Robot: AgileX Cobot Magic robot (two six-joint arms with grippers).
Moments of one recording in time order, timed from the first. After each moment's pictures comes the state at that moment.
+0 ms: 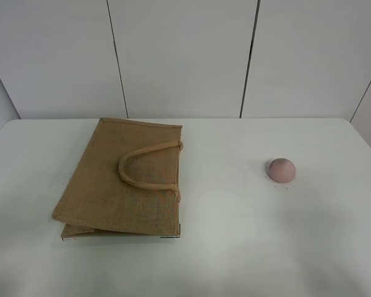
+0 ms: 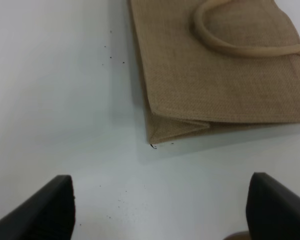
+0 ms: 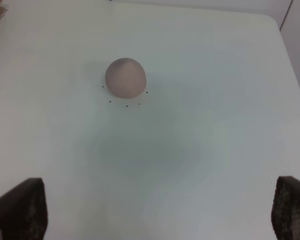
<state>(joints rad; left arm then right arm) -0.04 0.00 -0.50 -0.04 1.05 0.08 0.04 0.00 -0.50 0.01 1.03 -0.04</state>
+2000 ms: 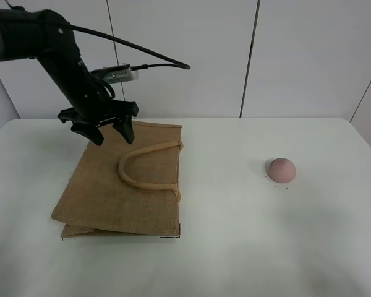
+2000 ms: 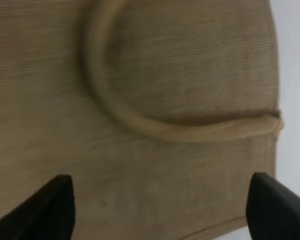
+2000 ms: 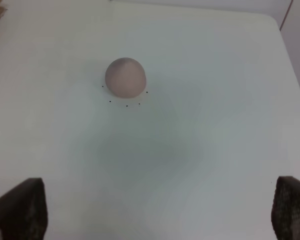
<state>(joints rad) -0.30 1.95 -1.60 -0.14 0.96 -0.08 0.04 0.00 -0.50 0.01 1.03 -0.04</state>
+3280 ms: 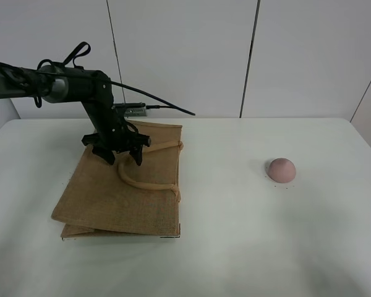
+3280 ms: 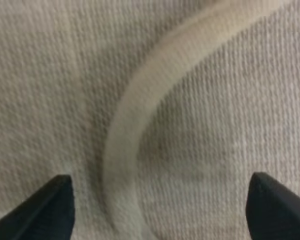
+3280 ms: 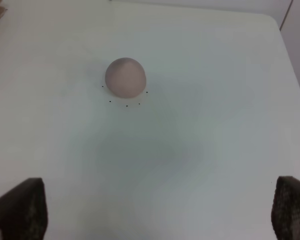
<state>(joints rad) -0.30 2.23 -1.66 -0.03 0.80 -0.13 0.04 0.00 -0.50 0.01 1.03 -0.04</state>
